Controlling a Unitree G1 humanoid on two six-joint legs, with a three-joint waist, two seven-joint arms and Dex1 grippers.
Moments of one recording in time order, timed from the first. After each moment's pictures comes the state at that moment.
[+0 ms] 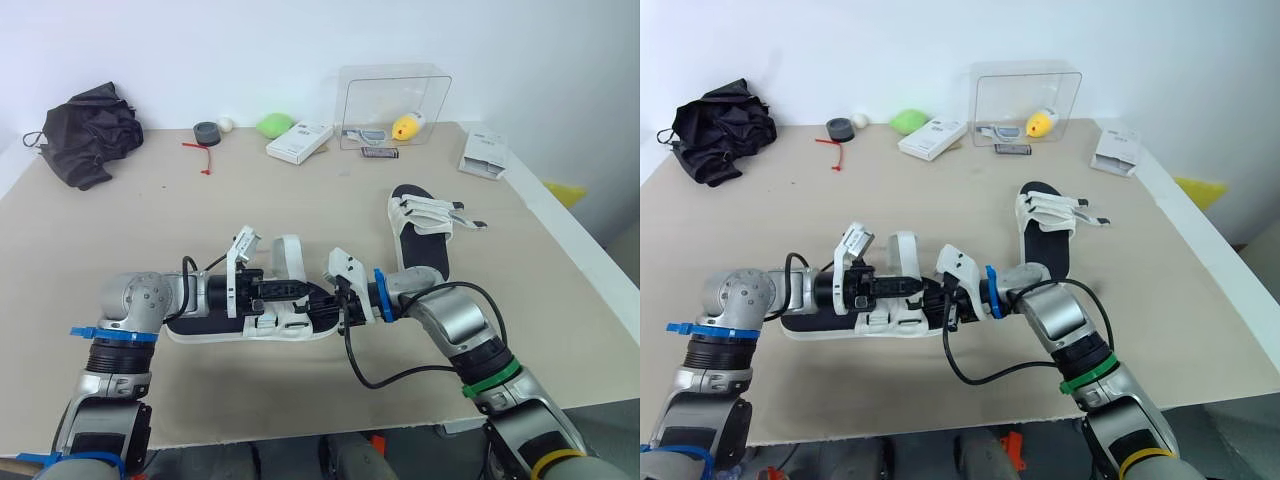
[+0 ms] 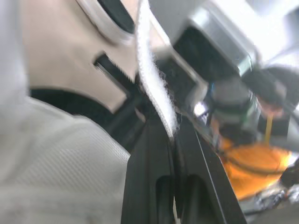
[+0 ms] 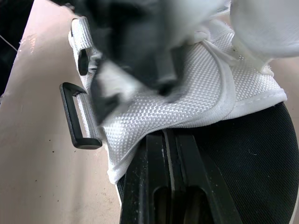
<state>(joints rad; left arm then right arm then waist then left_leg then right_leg) -0.58 0.43 0.08 0.06 -0.92 1.33 -0.84 -0.62 -0.41 0.39 0.03 0.25 0.67 1.09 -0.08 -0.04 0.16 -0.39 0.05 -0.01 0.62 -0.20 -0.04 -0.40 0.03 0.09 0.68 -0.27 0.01</state>
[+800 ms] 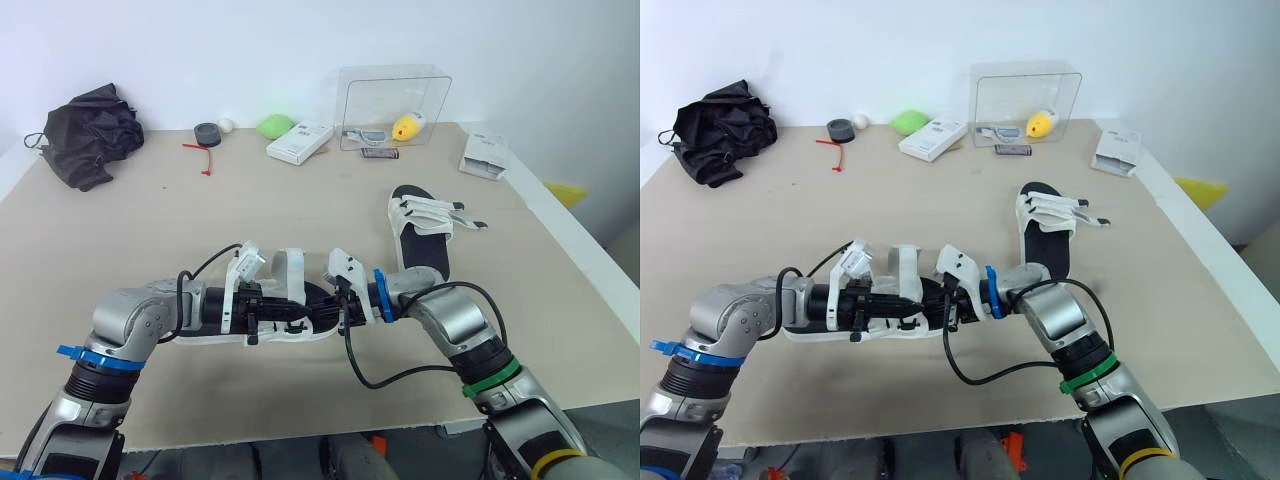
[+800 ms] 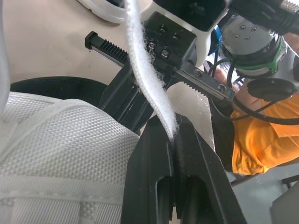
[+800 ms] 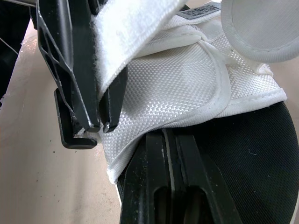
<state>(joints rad) -0.48 0.56 -0.11 -0.13 -0.77 1.06 -0.99 -0.62 -0.41 0.39 0.04 0.25 0.67 1.10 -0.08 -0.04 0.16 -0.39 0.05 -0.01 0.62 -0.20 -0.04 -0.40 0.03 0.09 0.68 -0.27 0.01</state>
